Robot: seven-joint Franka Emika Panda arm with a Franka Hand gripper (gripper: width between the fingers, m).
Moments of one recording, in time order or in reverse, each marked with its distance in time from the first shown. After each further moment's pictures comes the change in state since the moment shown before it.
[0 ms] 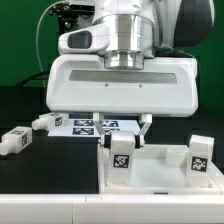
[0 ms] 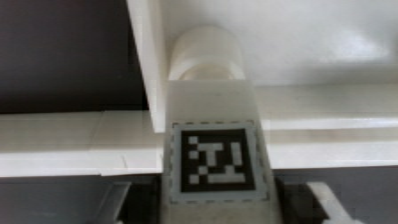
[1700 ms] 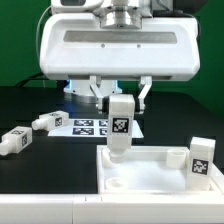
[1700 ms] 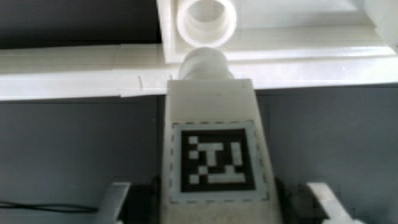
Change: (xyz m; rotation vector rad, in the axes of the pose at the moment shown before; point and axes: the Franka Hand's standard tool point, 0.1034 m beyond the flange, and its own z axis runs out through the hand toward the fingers) arm 0.025 0.005 -0.040 0.024 0.026 0.002
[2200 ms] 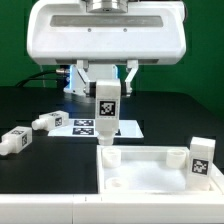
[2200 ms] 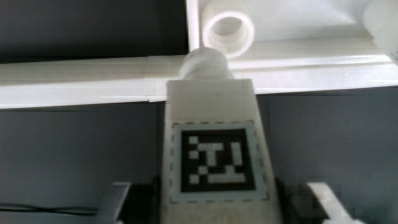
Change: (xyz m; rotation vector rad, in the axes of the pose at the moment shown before) arm -0.001 0.017 -0.025 0.013 -0.034 0.013
